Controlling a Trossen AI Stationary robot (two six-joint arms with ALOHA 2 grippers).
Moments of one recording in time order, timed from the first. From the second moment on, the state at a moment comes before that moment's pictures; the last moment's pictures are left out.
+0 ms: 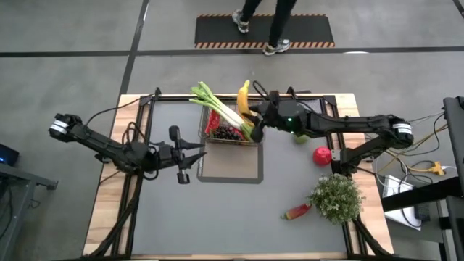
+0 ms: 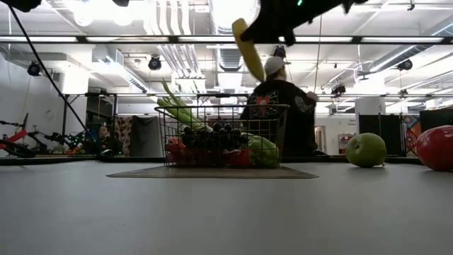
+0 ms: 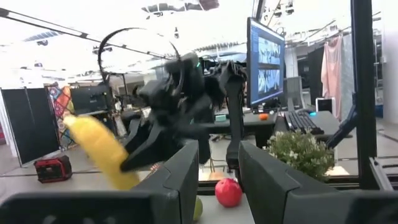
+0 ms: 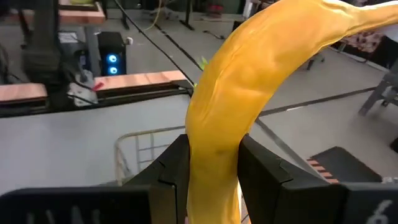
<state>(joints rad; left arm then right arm) -0.35 0.96 0.53 0.75 -0.53 0.27 -0.19 1.38 1.04 0.10 0.26 -0.07</state>
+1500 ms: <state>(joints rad) -0.36 0.89 0.48 0.75 -0.53 0.30 -0.37 1.97 1.66 -0.73 0.05 -0.68</state>
